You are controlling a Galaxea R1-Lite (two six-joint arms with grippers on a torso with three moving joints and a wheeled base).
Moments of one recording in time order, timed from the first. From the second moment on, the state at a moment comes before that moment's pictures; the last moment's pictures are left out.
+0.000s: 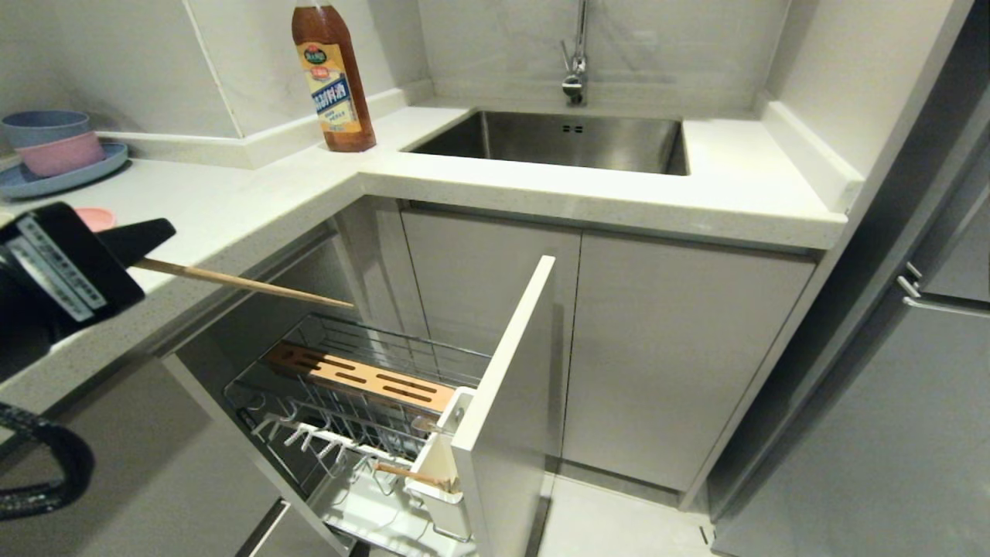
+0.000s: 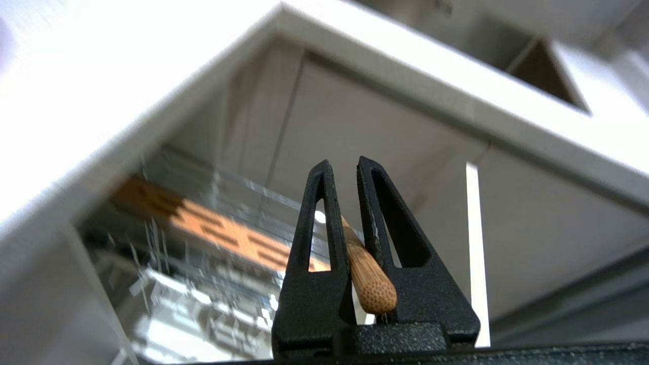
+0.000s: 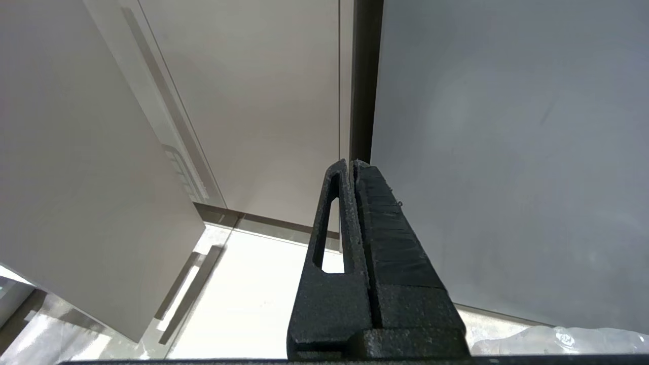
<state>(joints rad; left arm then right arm) -0.74 1.00 -0.85 -0.18 0.74 -0.28 0.00 0.00 0.00 0.00 -0.02 0.02</state>
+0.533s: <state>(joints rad) -0.50 0.98 -0.96 -0.31 0.72 0.00 0.00 0.00 0.00 0.00 -0.02 0.02</state>
